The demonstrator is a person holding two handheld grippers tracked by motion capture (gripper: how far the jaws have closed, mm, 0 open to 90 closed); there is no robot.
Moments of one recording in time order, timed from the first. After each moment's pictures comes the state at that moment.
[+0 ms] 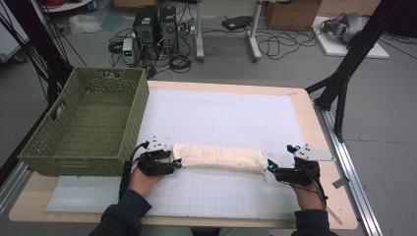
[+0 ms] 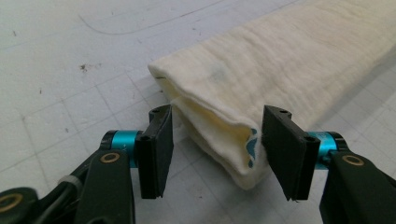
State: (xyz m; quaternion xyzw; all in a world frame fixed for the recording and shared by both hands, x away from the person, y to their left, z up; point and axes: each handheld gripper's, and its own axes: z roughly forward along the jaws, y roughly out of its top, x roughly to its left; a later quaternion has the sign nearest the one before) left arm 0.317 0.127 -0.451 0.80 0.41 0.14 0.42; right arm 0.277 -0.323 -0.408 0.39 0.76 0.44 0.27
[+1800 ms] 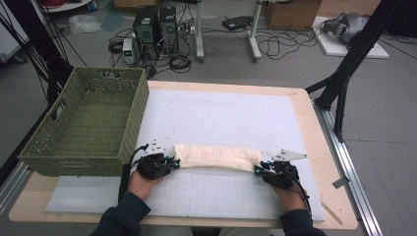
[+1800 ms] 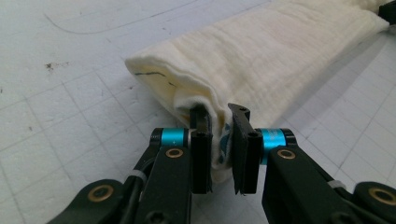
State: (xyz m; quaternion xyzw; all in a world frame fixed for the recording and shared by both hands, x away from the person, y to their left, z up) left arm 0.308 0.127 -0.451 0.80 0.39 0.11 0.45; right arm 0.289 -0.289 -0.450 0.41 0.81 0.40 0.15
